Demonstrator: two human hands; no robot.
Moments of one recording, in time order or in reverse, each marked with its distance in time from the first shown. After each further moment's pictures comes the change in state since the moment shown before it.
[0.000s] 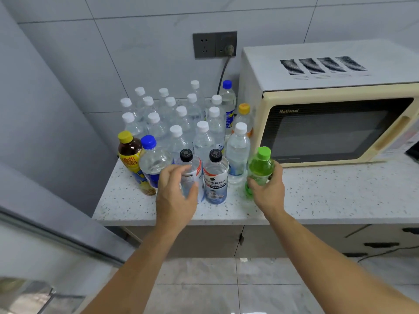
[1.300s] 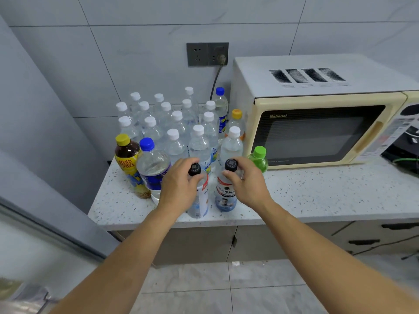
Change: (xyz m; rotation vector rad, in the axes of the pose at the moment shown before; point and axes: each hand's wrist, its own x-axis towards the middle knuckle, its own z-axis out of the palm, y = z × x) left_hand 0.031 0.012 0.000 0.043 -0.212 -0.003; right_hand -0.023 -0.083 -0.004 -0.111 -0.301 -0.283
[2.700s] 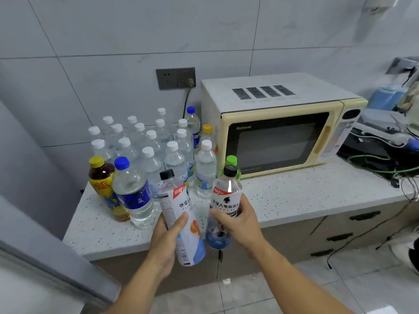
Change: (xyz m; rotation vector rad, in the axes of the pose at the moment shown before) left_hand -0.077 -0.017 0.034 -0.980 -0.228 -0.548; right_hand -0.086 0.017 -0.011 0.527 0.091 0.255
